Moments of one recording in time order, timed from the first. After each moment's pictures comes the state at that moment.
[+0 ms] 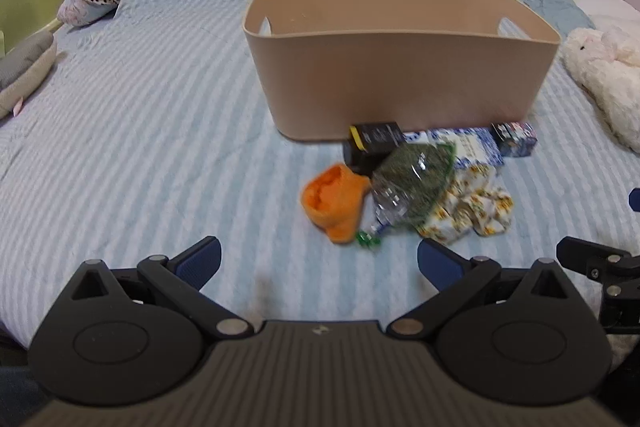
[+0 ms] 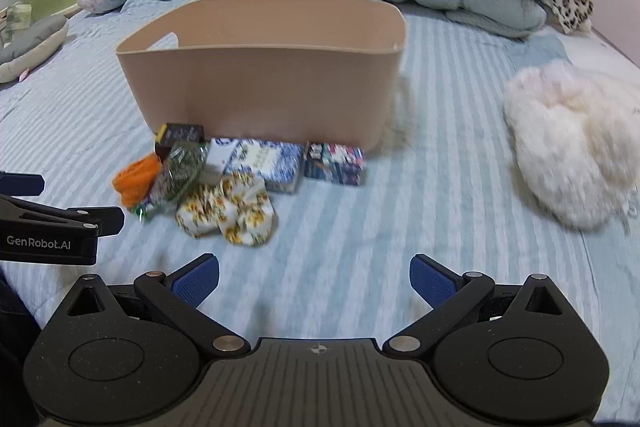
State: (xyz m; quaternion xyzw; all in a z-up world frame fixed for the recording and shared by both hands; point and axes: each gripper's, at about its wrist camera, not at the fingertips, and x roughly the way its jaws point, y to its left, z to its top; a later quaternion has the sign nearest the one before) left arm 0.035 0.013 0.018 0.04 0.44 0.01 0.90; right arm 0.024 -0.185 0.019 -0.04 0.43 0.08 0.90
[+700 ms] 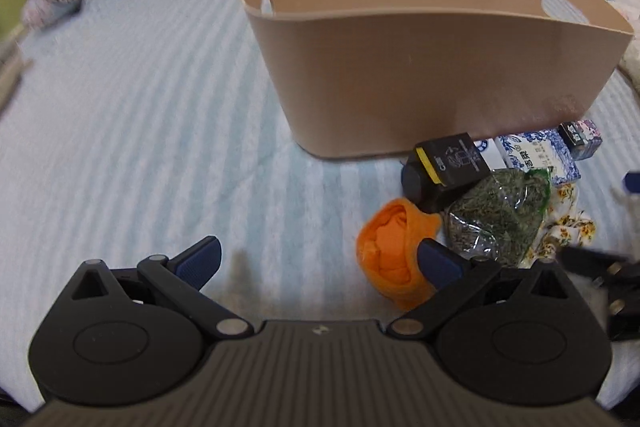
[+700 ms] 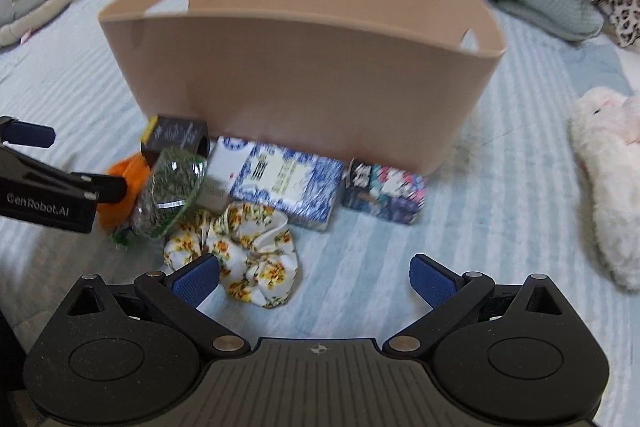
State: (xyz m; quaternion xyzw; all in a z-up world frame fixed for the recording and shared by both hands) left arm 0.114 0.047 -0.021 0.06 0.49 -0.03 0.87; right arm 0.095 -0.152 -0.020 -0.08 0.48 0.12 0.87
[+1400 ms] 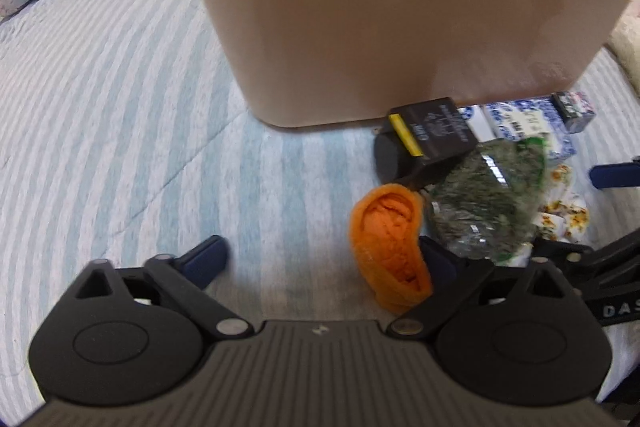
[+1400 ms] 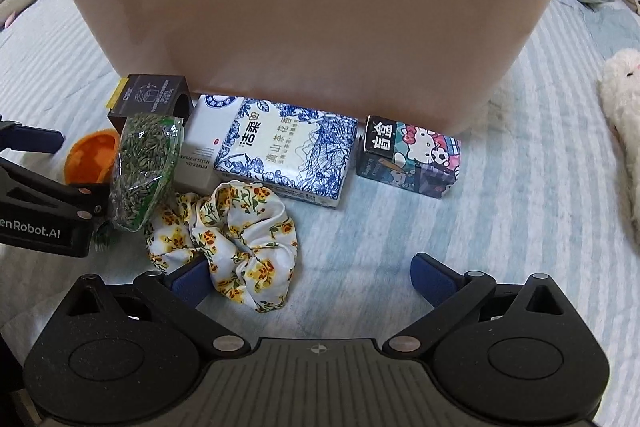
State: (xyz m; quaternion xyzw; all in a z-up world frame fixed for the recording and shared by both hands) left arm 0.113 0.037 -0.046 0.06 0.51 -0.07 0.85; right arm 0.103 -0.144 -0.056 -0.07 0.52 0.11 0.84
